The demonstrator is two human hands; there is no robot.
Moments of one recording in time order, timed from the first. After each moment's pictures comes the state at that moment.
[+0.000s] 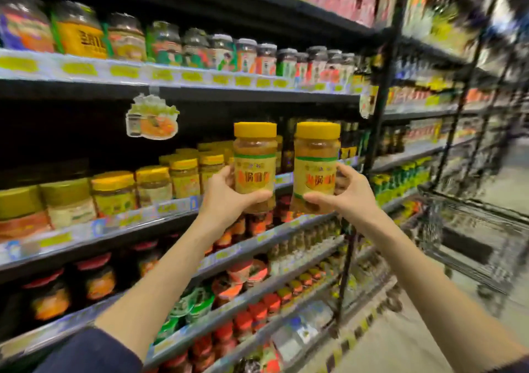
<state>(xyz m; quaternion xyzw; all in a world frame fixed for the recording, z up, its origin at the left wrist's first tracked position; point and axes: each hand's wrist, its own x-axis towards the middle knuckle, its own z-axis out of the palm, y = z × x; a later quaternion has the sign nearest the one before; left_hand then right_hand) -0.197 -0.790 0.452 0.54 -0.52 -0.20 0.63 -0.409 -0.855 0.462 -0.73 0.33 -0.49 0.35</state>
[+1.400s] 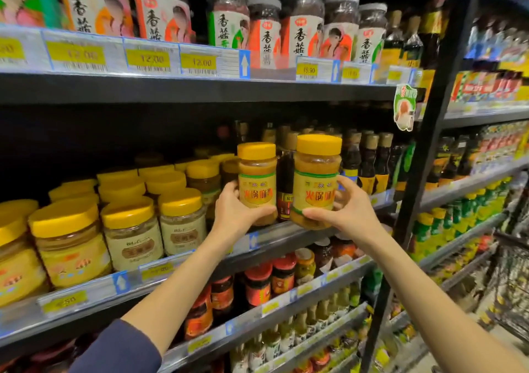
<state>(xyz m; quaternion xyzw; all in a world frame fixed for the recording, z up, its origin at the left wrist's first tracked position) -0.213 -1.184 0.418 0.65 -0.45 -0.11 0.60 -0.414 -1.245 0.438 -0.74 0.30 -0.43 0.42</state>
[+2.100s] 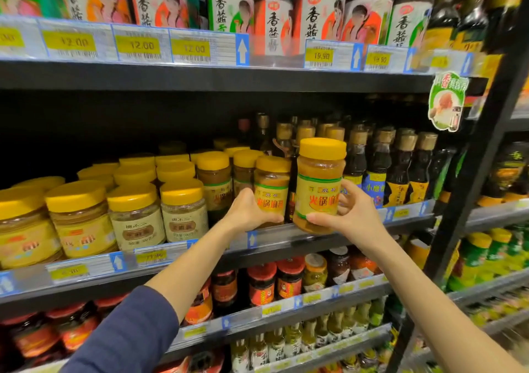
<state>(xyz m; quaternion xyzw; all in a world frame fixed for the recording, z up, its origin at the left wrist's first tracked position) -0.210 -1.222 0.407 0.77 -0.44 -0.15 0.44 -0.406 -1.302 0.419 -0.76 0.20 -0.39 0.47</state>
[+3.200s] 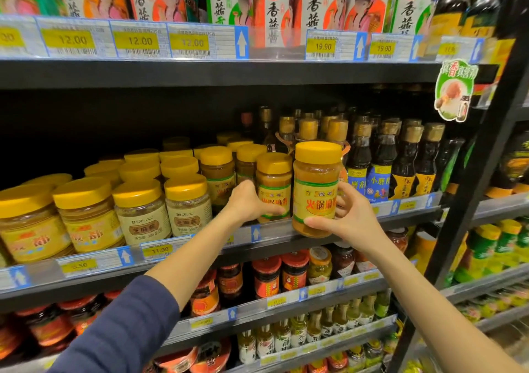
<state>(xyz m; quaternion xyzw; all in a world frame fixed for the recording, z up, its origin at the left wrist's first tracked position) -0.192 -1.228 0.406 0.82 -0.43 -0.10 0.38 -0.403 -1.295 0.409 -0.77 0.19 -0.37 0.48</state>
